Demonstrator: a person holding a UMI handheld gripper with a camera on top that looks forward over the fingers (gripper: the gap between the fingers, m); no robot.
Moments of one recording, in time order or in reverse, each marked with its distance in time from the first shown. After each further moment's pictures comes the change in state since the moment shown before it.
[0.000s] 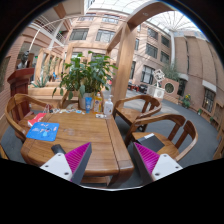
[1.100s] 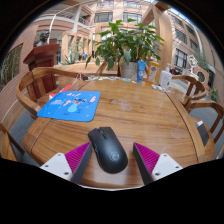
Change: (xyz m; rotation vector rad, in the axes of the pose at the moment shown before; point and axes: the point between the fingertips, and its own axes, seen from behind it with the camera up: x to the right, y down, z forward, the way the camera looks) arm -0.276 0.140 0.177 -0.222 -0.355 -0.069
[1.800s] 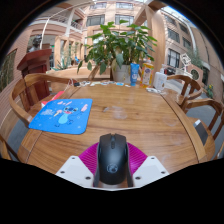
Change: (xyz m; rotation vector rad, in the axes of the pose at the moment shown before) arm 0.013 -0.027 0.029 0.038 0.062 0.054
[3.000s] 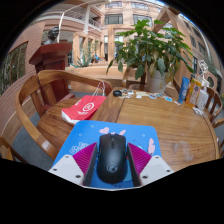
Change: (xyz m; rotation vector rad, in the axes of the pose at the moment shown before) arm -0.210 -0.097 0.113 -0.004 -0.185 -0.088
